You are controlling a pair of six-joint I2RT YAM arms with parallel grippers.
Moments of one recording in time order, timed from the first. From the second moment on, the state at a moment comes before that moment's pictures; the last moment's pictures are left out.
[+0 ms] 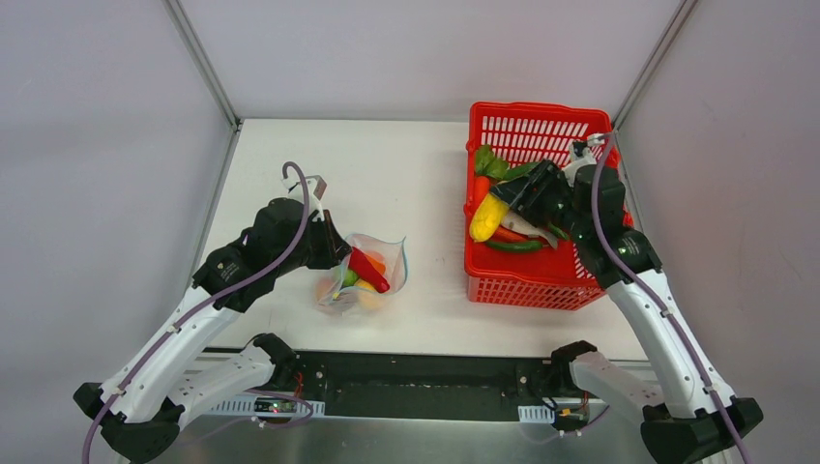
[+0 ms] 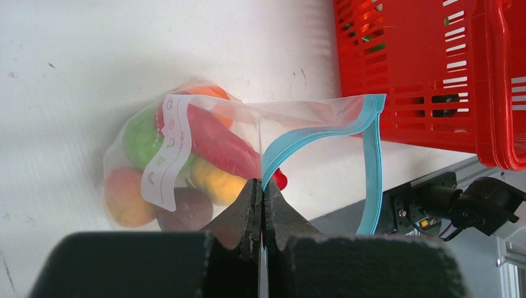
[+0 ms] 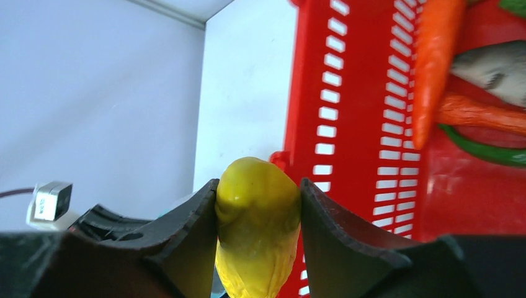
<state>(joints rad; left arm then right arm) -0.65 0.82 1.03 -0.81 -0.08 -0.60 0.35 0.94 1.08 -0.52 -0.18 0.86</state>
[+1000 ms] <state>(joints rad) -0.65 0.83 1.04 -0.81 -0.08 -0.61 1.11 1.27 1.18 -0.13 0.27 0.68</state>
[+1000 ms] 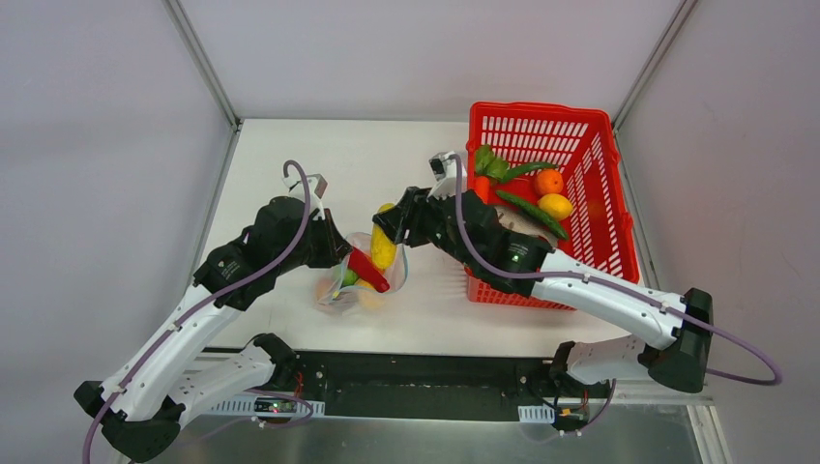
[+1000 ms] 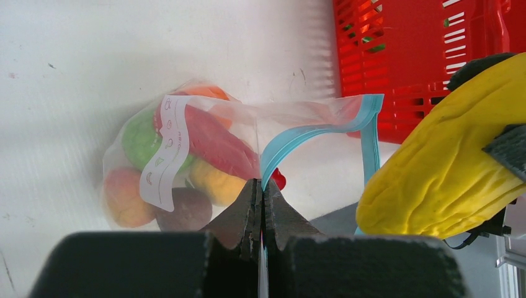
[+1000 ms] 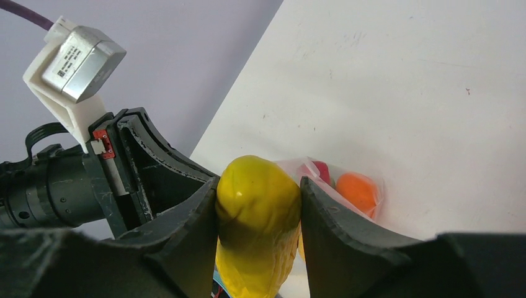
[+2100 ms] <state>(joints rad) -0.65 0.83 1.05 -0.81 -0.08 -0.61 1.22 1.41 1.22 -0.06 0.41 0.45</state>
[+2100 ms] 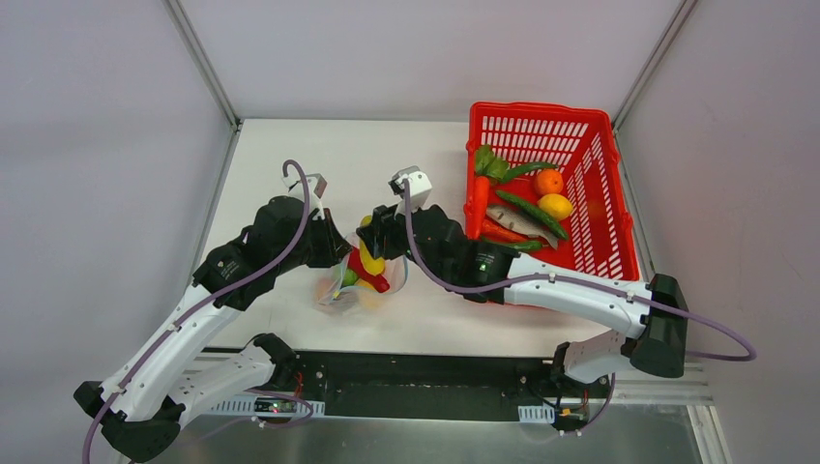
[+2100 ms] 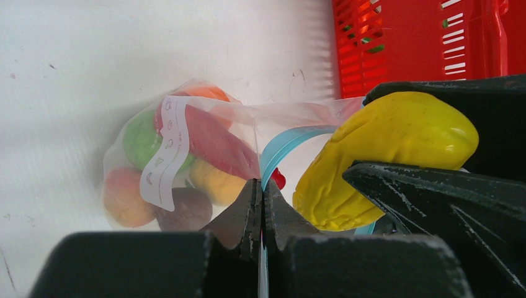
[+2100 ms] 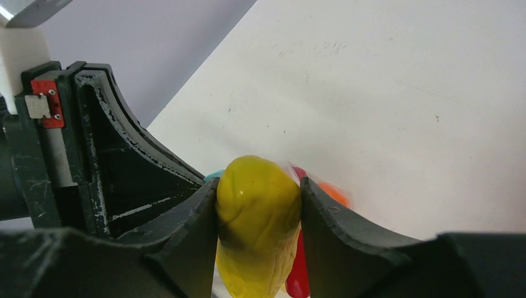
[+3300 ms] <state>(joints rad) -0.64 0.78 1.05 -0.87 -0.20 -0.64 1.26 1.29 1.20 -0.04 0.26 0.43</state>
